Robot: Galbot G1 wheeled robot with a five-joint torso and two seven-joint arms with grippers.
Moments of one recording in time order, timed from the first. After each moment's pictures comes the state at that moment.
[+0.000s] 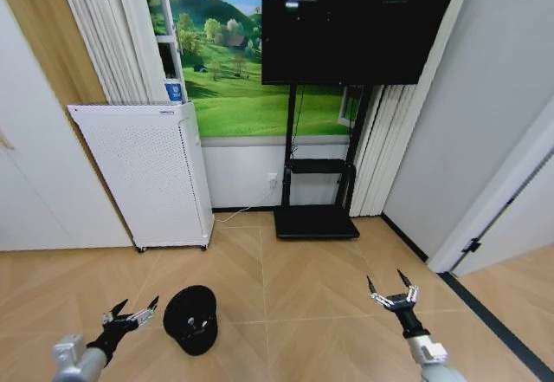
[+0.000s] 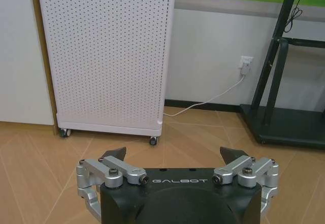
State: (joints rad) left arm 2.01 -0.52 -0.73 -2.02 -1.08 -0.22 -0.28; right arm -1.44 0.81 0.36 1.44 0.26 0.80 0.30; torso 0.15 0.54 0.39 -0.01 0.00
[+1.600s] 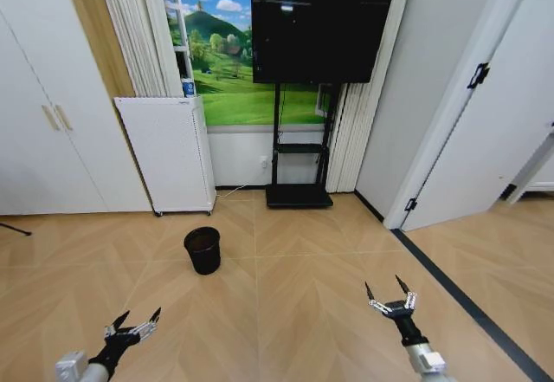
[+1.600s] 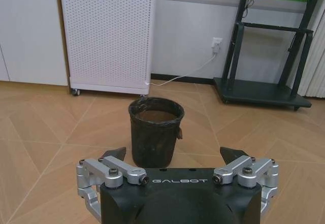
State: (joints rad) left arm 2.01 -0.58 -0.67 -1.99 -1.02 -0.23 -0.26; right arm -1.46 0.85 0.37 1.43 0.22 0.80 0.30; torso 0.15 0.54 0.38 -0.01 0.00
